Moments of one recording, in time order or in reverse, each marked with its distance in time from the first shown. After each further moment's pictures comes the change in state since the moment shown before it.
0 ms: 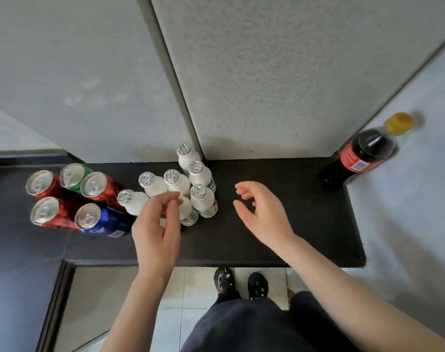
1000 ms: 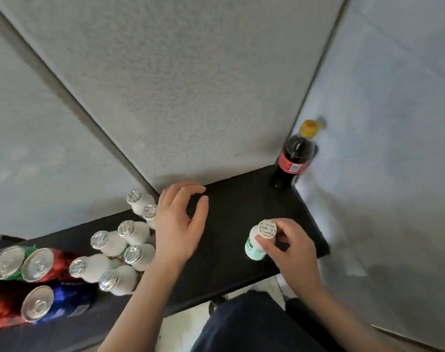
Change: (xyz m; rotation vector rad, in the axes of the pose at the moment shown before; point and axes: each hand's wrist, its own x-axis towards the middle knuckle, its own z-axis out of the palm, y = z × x) left_hand 0.054 0.052 0.072 0.031 -0.362 0.399; right_hand -0.075 0.033 -0.045 0.164 0.460 0.218
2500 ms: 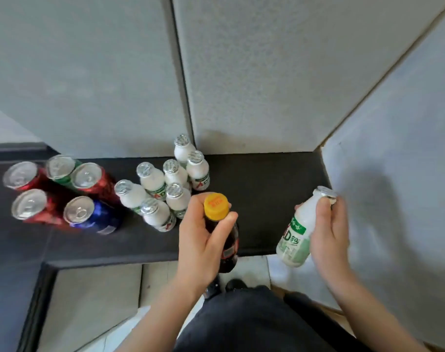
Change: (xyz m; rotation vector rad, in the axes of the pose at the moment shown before) left_hand -0.109 0.017 -0.026 -0.577 0.133 -0.290; right_hand -0.021 -0.041 0.002 0.182 0.107 0.155
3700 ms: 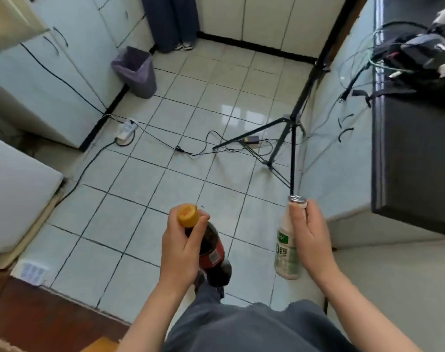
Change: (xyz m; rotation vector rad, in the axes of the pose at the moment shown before) left_hand -0.604 0.020 -0.074 0.103 1.981 -0.541; right_hand -0.500 0.025 0.096 -0.226 -2.033 -0.693
